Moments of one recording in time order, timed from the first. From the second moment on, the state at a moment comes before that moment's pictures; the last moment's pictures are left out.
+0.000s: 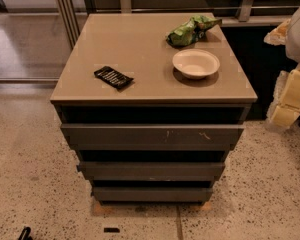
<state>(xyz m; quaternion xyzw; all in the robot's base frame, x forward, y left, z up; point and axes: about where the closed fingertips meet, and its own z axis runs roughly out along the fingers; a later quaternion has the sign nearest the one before) 0.438 -0.215 0.981 -0.60 0.78 -0.04 0.17</state>
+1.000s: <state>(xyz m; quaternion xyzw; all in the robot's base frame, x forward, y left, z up) 0.427 -0.213 0.906 -0.52 0.82 0.04 0.24</state>
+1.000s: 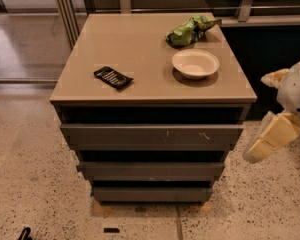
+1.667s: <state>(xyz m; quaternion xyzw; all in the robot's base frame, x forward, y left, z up) 0.426 -0.206 0.783 -0.43 0.86 0.13 0.26</state>
